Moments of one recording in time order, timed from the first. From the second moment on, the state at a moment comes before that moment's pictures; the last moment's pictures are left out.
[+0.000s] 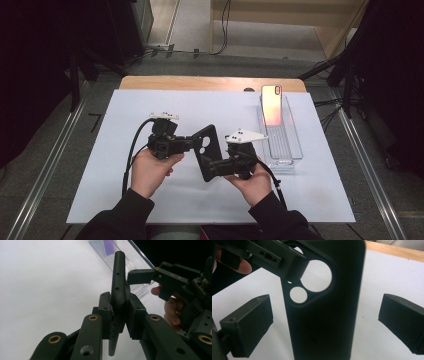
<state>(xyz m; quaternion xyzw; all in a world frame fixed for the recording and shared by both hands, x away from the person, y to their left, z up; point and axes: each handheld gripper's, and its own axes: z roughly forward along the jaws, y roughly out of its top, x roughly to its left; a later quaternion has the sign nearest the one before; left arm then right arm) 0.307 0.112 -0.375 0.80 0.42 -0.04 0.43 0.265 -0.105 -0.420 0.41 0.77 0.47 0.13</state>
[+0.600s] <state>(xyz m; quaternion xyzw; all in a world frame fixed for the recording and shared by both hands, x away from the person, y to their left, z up) 0.299 0.105 -0.378 0.79 0.42 -0.05 0.44 0.271 -0.091 -0.426 0.42 0.77 0.46 0.14</state>
